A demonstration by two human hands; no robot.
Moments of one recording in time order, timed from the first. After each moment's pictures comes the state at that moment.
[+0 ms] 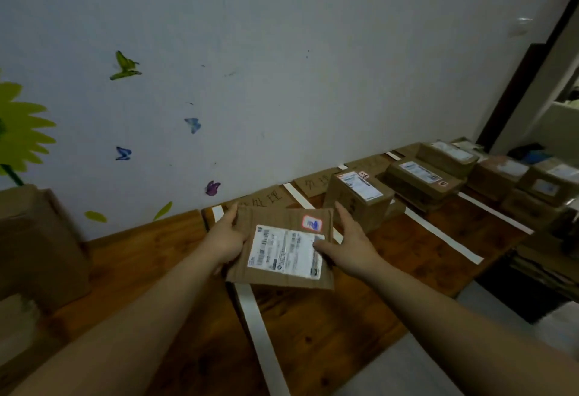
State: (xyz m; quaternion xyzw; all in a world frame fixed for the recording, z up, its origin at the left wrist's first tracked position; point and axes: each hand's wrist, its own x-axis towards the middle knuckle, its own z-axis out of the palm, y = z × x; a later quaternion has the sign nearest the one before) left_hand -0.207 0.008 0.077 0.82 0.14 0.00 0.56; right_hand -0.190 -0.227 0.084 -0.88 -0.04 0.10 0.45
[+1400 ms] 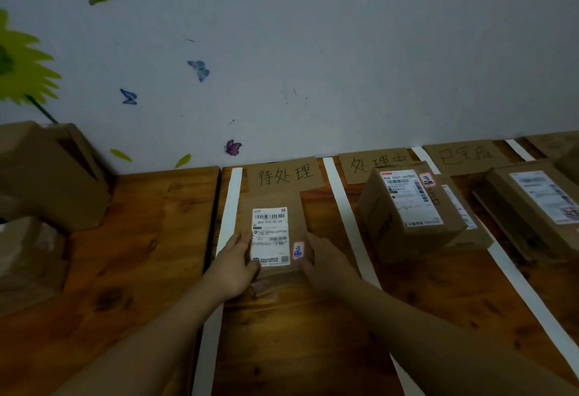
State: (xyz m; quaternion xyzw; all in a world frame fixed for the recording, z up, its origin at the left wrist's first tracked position) left_hand -0.131 -0.071 -0.038 0.90 0.29 -0.09 0.31; right_hand -0.025 -0.241 -0.030 -0.86 -0.30 0.29 0.29
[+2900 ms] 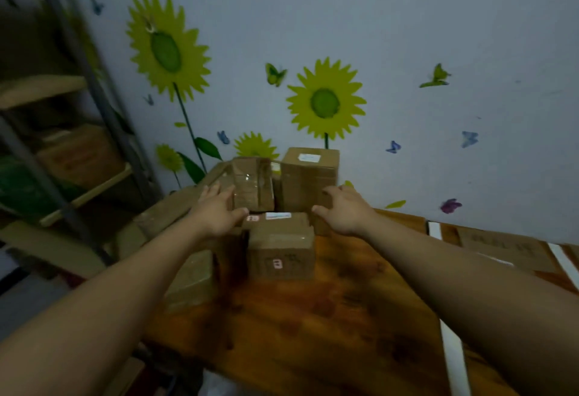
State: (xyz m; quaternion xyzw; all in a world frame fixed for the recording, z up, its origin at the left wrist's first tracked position) left_hand -0.534 0.264 0.147 0.85 0.51 0.05 0.14; right_hand -0.313 0.131 0.141 -0.82 -0.52 0.16 0.17
